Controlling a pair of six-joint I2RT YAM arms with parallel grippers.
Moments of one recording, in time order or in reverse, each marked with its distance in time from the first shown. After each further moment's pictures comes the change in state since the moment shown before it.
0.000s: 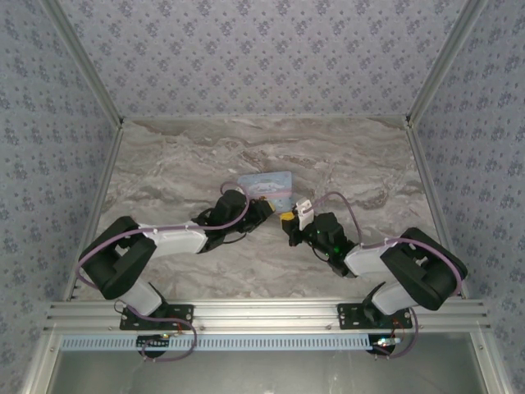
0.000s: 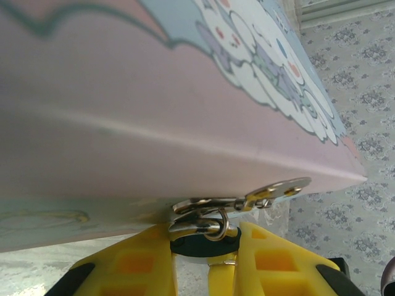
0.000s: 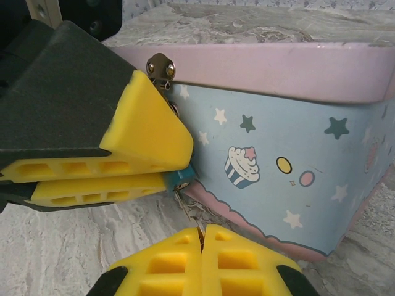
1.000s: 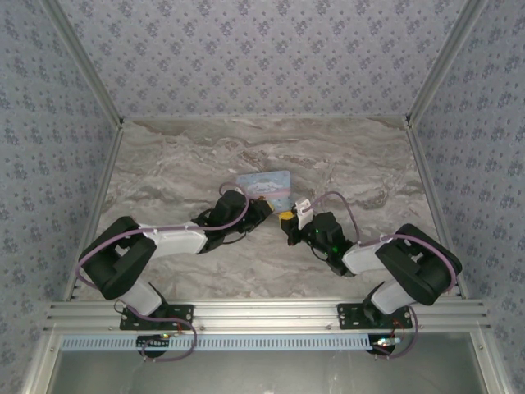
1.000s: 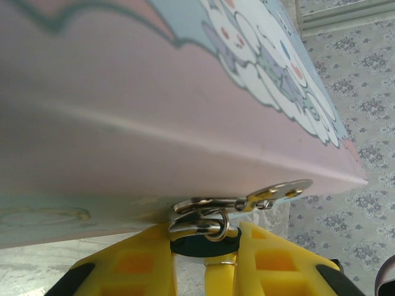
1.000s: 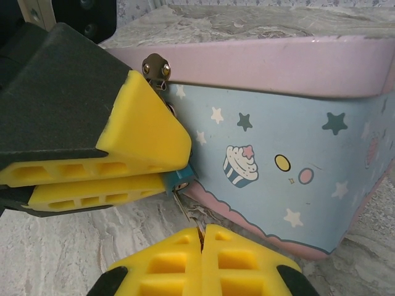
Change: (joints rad) left arm 0.000 0.000 -0.007 0.008 -0.018 -0.016; right arm -0.002 0.039 0.006 0.040 -0.005 0.017
